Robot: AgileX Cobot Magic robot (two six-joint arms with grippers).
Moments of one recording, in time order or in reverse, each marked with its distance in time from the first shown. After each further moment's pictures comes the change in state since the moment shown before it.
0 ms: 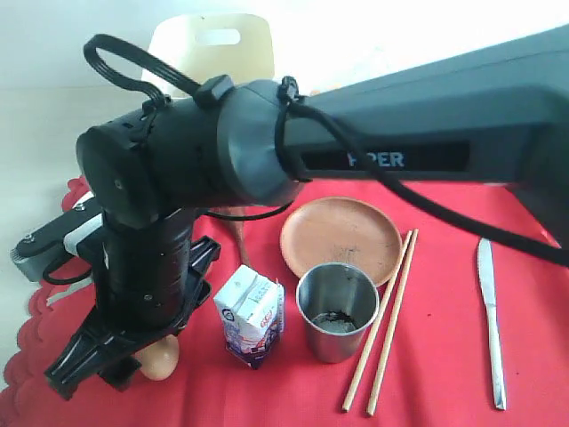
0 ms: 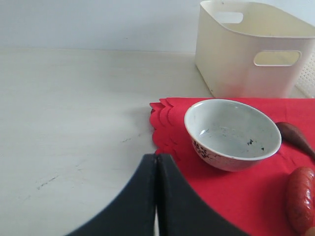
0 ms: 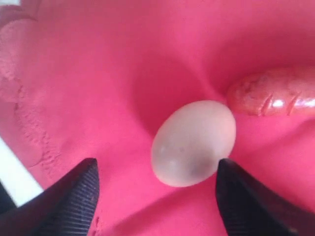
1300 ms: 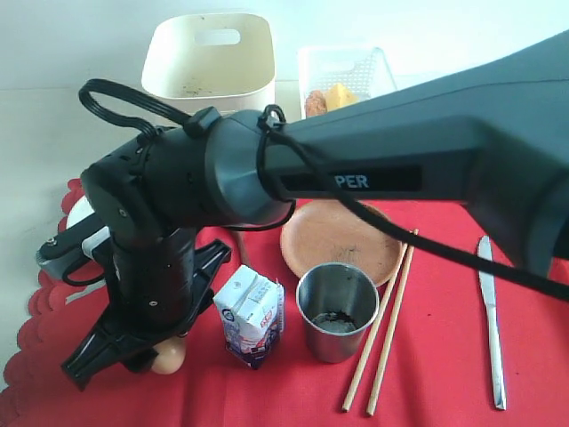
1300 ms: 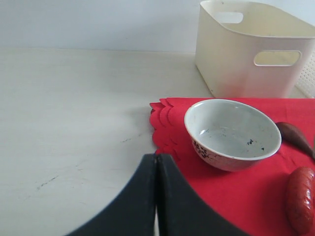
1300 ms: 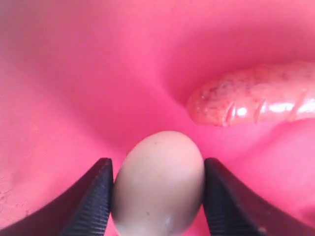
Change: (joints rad) left arm 0.000 0.000 0.000 0.000 0.000 0.000; right arm 0.000 0.048 0.000 -0.103 -0.043 0.129
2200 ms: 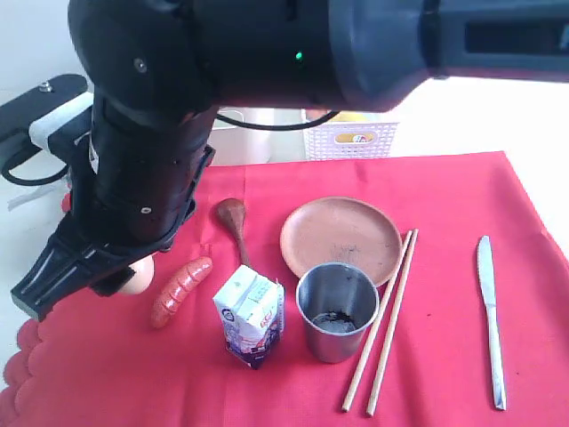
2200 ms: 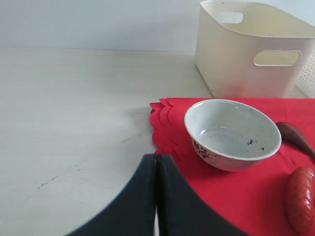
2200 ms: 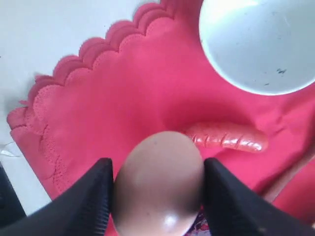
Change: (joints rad) left arm 0.000 0.000 0.000 0.000 0.000 0.000; right arm 0.000 -0.265 0.000 -0.033 0.008 -0.129
